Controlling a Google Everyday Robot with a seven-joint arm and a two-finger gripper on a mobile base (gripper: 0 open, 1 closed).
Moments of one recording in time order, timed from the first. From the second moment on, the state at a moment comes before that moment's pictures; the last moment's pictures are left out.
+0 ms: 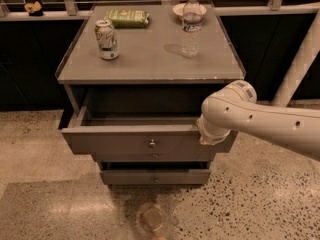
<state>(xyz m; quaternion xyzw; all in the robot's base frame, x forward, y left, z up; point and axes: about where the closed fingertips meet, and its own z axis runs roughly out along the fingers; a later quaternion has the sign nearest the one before) 0.583 -0.179 0.631 -0.73 0.66 -0.12 0.12</state>
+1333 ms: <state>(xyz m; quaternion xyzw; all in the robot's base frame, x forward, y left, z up) 0.570 -0.182 0.628 -0.73 0.66 -0.11 0.12</state>
